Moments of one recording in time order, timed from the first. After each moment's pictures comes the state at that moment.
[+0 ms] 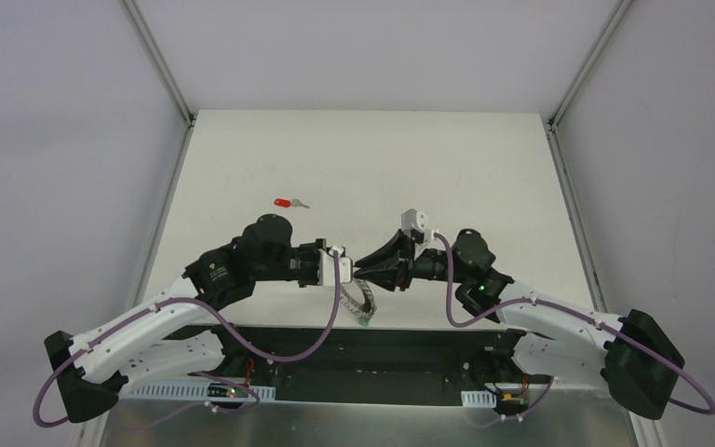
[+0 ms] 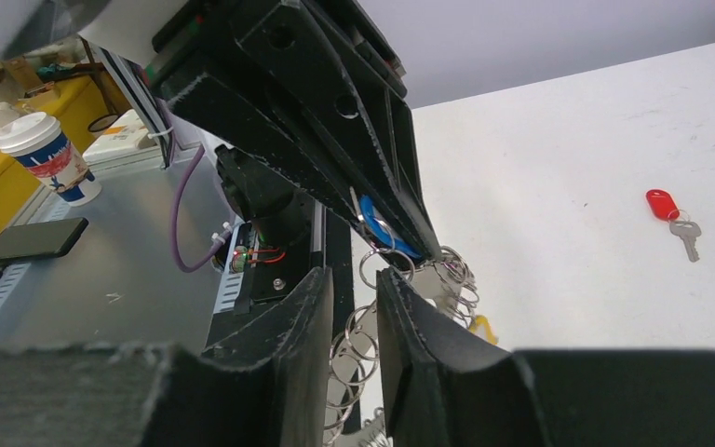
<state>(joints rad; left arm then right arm) -0.92 0.84 0.84 -0.46 0.31 0.65 0.90 1.04 0.47 0.70 -0.62 0.29</state>
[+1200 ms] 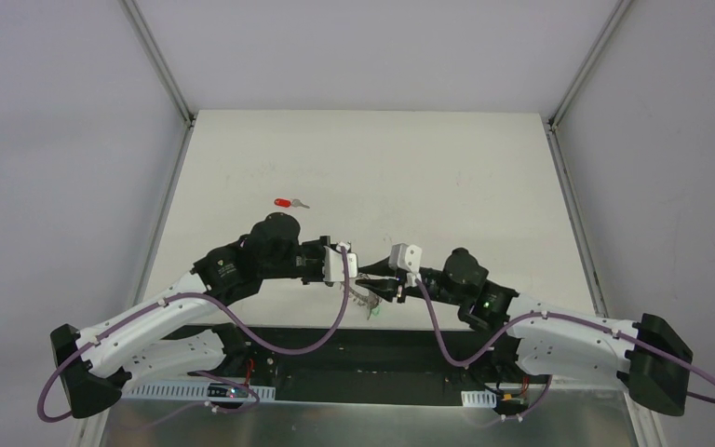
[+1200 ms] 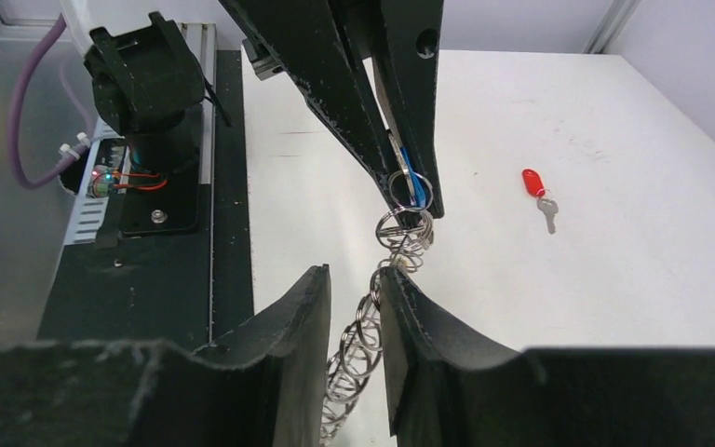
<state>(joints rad) -0.92 0.88 0.84 -0.45 0.26 0.65 1.09 0.93 0.44 0.46 -0.30 -0.12</state>
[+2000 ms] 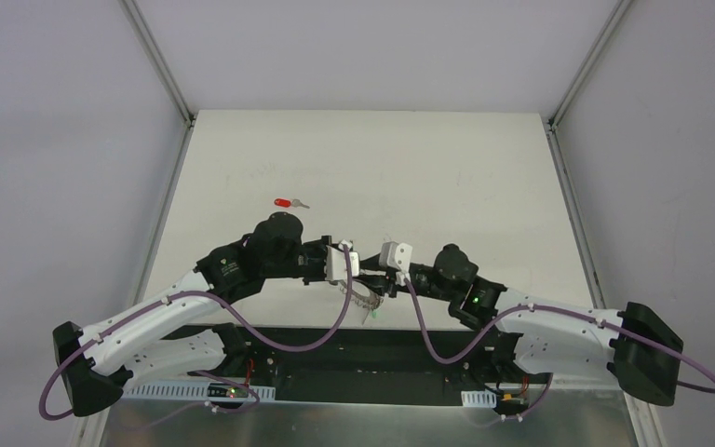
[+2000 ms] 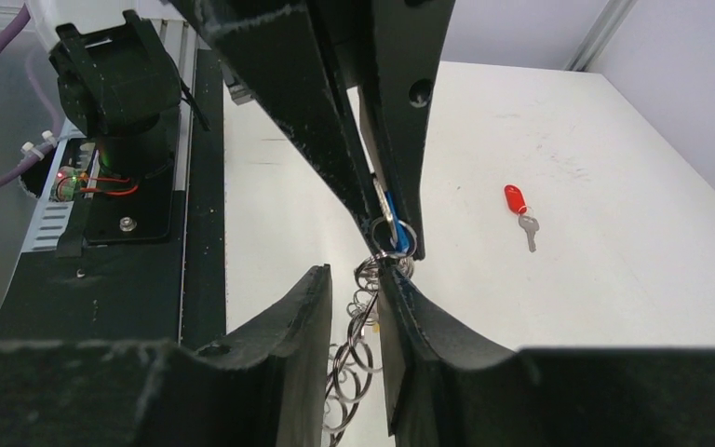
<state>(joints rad) -0.92 0.90 0.84 -0.45 0.26 0.62 1.09 1.02 0.47 0.53 -0.29 -0.20</state>
